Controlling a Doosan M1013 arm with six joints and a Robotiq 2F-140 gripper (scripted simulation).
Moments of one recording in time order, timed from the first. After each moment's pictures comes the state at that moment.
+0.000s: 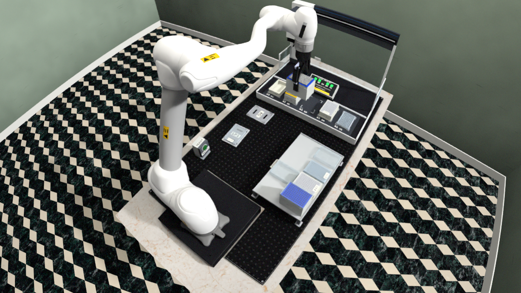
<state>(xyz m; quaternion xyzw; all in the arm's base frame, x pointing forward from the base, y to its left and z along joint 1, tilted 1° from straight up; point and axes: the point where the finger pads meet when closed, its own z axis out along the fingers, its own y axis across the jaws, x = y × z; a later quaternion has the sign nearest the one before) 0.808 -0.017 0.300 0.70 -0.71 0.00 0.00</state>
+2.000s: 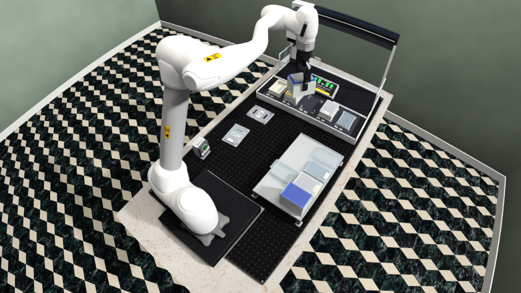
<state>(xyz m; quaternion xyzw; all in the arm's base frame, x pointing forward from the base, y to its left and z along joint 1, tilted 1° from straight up) 0.819 -0.017 0.300 0.95 -0.31 0.00 0.00</state>
